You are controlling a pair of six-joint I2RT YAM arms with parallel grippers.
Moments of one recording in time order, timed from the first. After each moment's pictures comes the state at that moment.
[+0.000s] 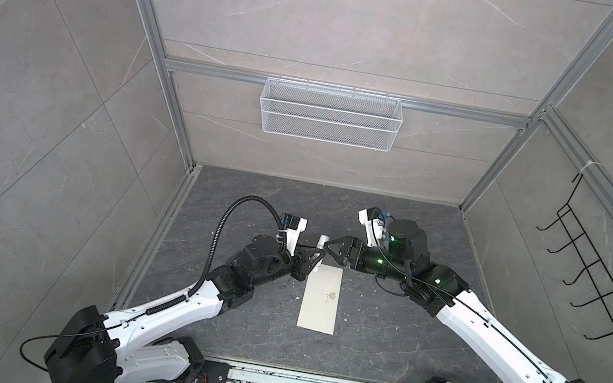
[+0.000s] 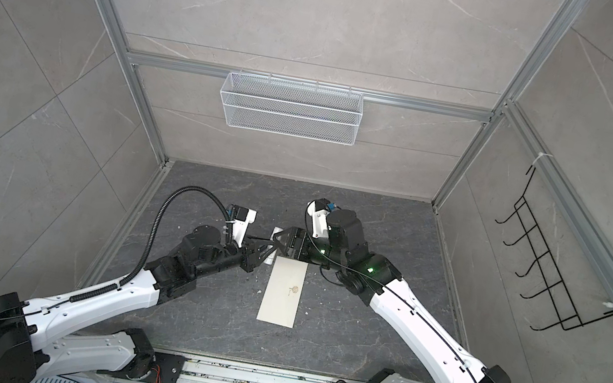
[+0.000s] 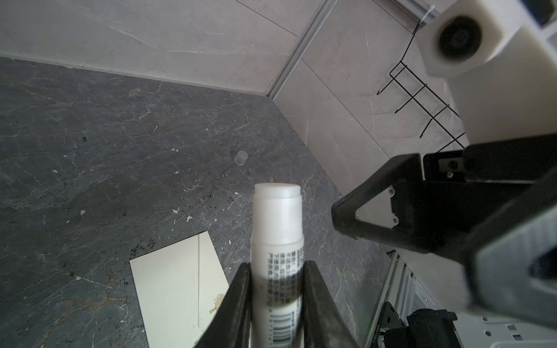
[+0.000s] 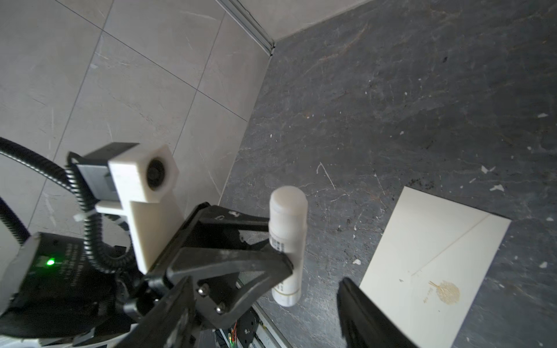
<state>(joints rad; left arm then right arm) -0.77 1.11 0.71 0.19 0.18 -0.52 0.69 1.24 1.20 -0.43 -0.34 0.71</state>
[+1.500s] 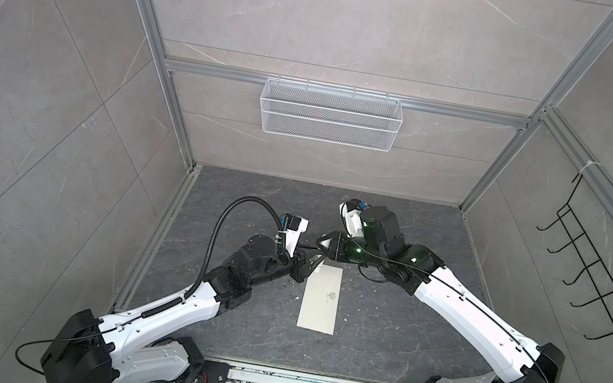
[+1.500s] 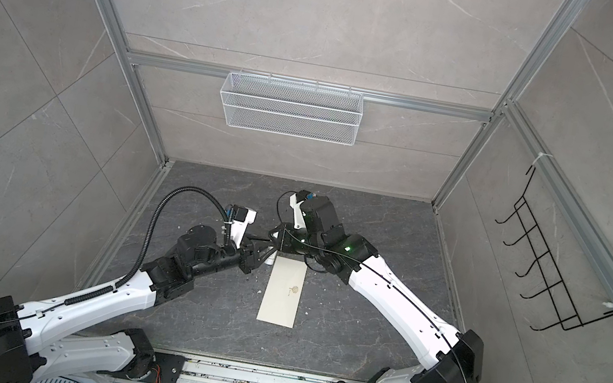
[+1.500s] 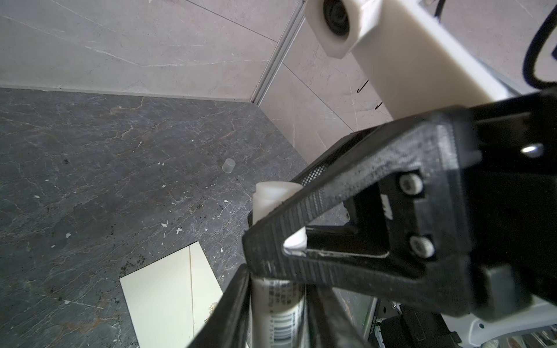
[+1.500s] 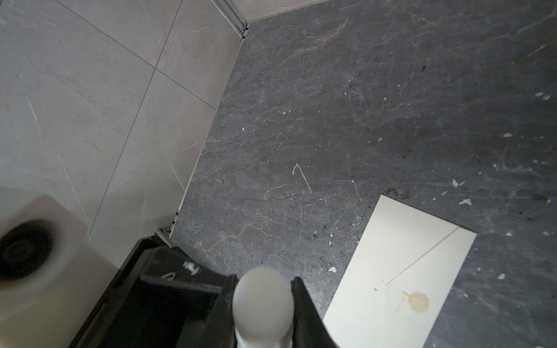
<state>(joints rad) -0.77 1.09 0.71 0.21 0.24 -0.51 0.76 1.44 1.39 -0.57 -0.20 0.58</state>
